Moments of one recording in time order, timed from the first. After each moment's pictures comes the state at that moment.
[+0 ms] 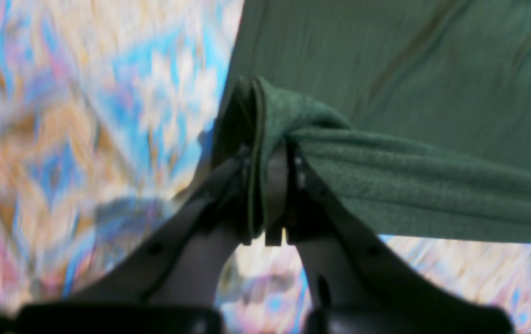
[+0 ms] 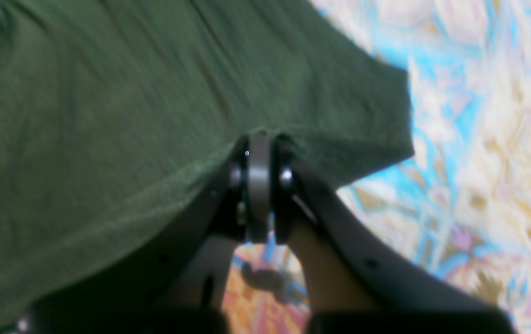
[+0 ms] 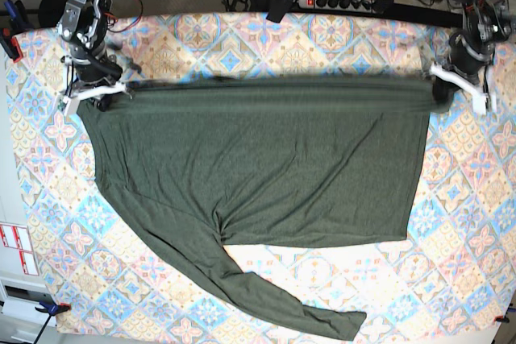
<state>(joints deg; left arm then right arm) 25.4 -18.3 -32.2 95.3 -38.7 -19.1 41.6 -21.7 3.6 24.0 94.5 23.8 2.5 -29.4</state>
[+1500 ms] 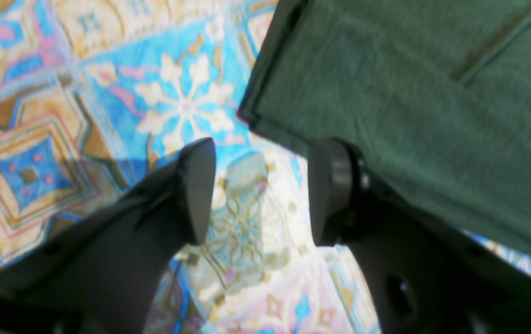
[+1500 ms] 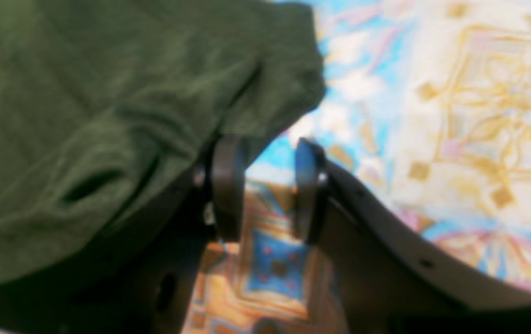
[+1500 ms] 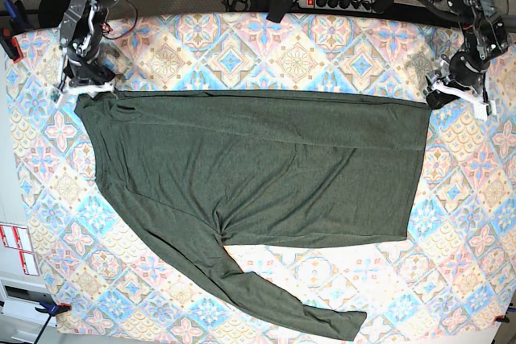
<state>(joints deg) 18.7 -17.1 -32.1 84.7 -38.0 -13.8 45.0 -14.8 3.8 28.9 80.5 23.2 1.2 -28.9</state>
